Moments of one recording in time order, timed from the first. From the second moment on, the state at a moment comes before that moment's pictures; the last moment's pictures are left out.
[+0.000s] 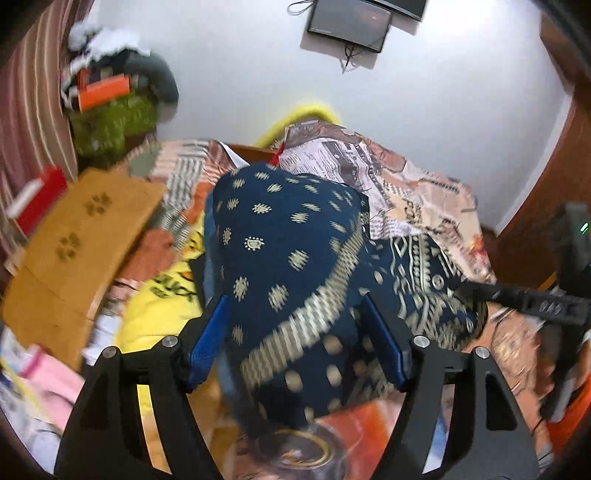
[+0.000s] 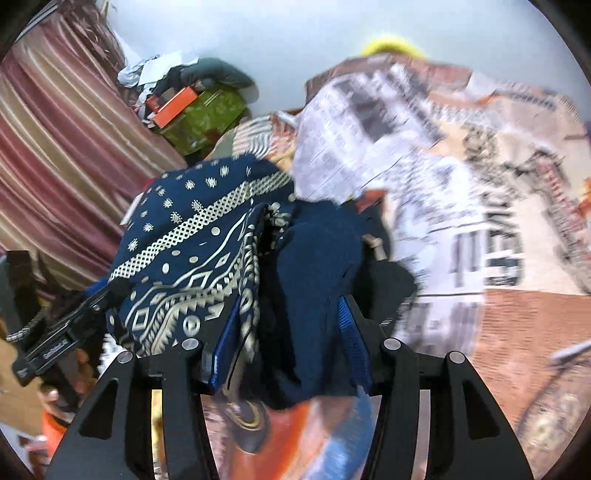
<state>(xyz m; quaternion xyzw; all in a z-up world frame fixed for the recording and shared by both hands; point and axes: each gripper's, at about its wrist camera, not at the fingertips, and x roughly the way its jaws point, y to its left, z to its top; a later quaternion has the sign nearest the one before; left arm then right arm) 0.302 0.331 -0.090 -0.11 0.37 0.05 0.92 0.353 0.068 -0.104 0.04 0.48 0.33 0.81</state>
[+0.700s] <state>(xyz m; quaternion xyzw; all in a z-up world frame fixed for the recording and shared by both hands) 0.076 0.211 0.087 -0.03 0.08 0.05 1.00 0.132 -0.007 0.084 0.03 0.12 0.37 0.92</state>
